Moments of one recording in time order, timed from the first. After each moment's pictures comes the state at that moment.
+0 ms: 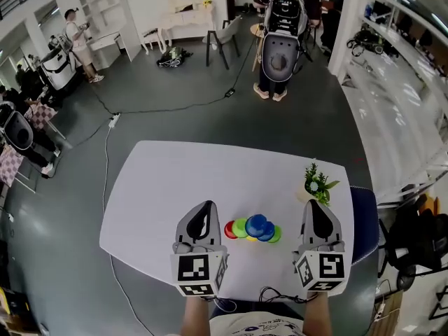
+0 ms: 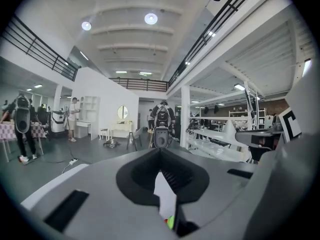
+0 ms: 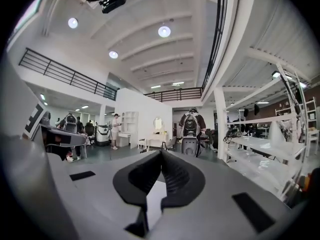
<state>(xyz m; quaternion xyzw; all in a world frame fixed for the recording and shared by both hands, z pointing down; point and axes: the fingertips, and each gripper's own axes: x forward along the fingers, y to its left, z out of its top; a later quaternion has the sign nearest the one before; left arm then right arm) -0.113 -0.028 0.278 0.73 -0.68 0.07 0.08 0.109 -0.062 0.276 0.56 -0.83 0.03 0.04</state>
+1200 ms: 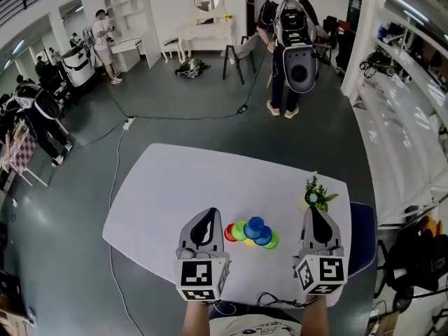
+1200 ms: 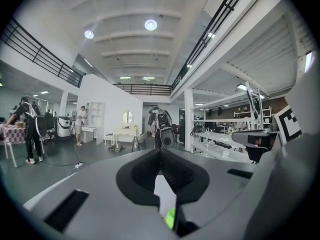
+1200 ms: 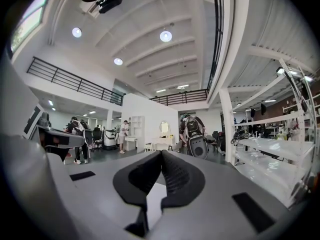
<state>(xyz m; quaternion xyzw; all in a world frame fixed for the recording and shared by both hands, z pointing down) -0.095 0.014 0.241 0.71 -0.70 0.06 0.05 0.119 -0.043 0.243 0.53 -0.85 0.03 0.02</state>
